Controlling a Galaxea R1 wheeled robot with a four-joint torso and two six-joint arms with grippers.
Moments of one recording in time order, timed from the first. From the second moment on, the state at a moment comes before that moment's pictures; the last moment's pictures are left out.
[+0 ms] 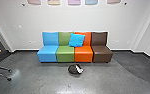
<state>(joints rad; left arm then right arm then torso) 1.53 3.04 -2.75 -0.06 -0.13 0.05 -1.63 2.95 -2.61 -0.21 0.17 0.12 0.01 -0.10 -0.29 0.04</state>
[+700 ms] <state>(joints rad) 1.53 3.04 -2.75 -0.06 -0.13 0.05 -1.63 2.95 -2.60 -0.21 0.18 0.12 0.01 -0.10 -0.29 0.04</state>
